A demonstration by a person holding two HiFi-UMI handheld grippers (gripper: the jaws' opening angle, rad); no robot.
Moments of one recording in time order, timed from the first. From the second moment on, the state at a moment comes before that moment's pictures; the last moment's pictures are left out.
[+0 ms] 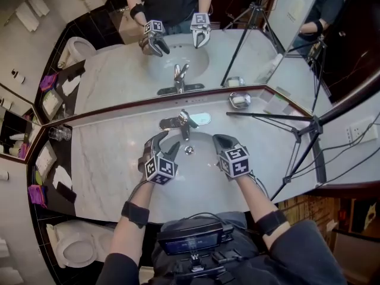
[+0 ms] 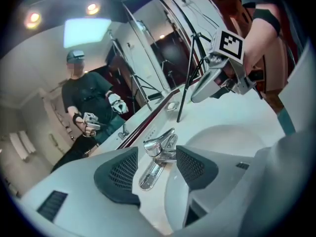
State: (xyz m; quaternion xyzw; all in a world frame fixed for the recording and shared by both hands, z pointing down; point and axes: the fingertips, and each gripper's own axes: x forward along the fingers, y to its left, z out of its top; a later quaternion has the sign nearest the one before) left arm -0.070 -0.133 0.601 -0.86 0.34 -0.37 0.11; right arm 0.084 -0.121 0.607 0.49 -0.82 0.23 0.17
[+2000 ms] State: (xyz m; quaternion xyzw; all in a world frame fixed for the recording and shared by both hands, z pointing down) left arm 0.019 -0.212 0.674 -0.85 0.26 -0.43 0.18; right arm 0.109 -0.131 0.633 0.51 -0.80 0.26 0.18
